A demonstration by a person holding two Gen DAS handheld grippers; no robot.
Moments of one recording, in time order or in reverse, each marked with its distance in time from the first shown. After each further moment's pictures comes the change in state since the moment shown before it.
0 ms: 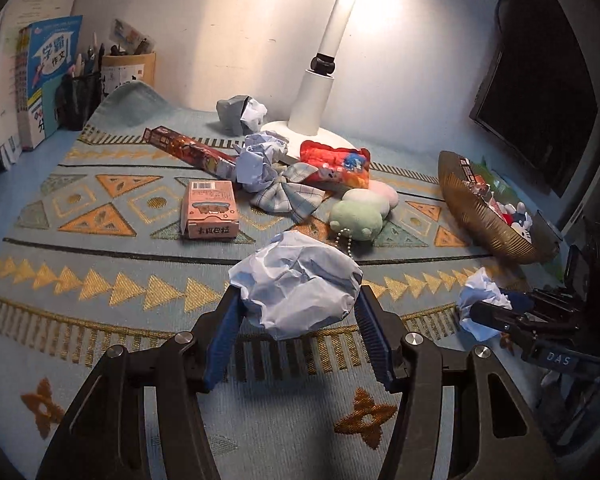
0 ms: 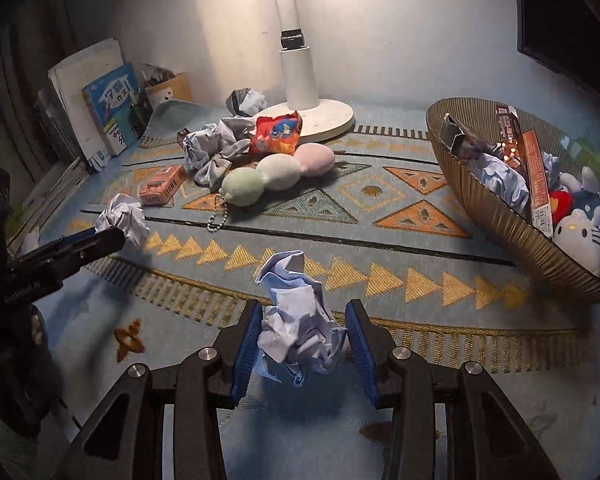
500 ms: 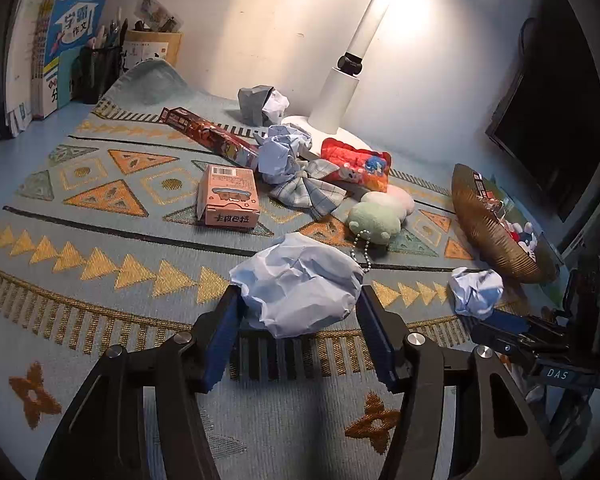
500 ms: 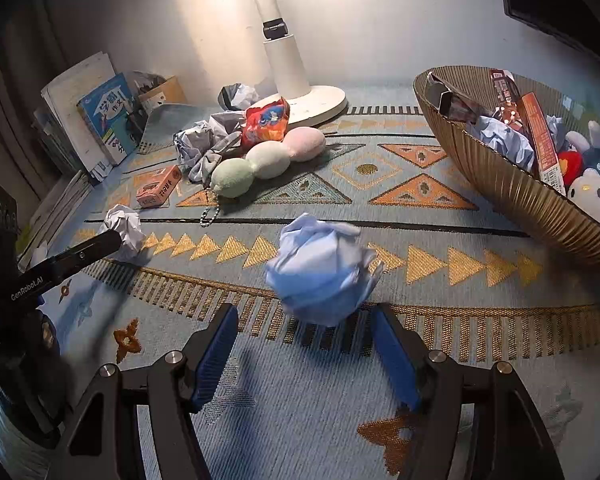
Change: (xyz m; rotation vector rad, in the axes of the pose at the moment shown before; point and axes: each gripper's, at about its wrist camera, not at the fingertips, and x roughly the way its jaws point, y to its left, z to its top) left arm 0.004 0.015 0.001 -0.094 0.006 -0.017; right arm 0.011 -0.020 -0.002 0.086 0.035 0.057
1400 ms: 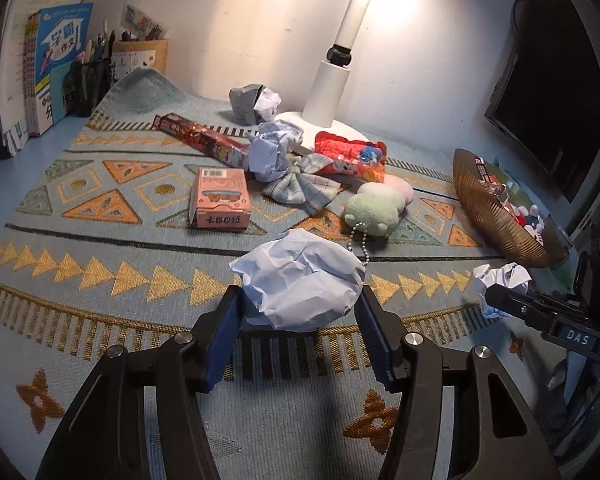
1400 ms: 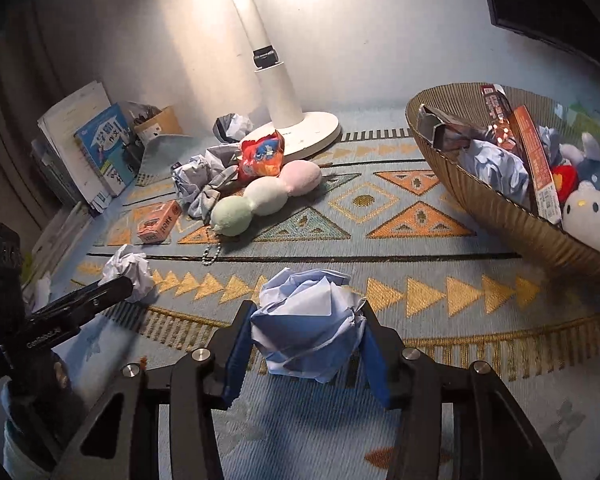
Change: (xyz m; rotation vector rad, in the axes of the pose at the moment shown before) left arm 0.002 -0.017 -0.001 0.081 0.002 0.039; right arm -0.007 -0.004 0.010 0.068 -0.084 0.030
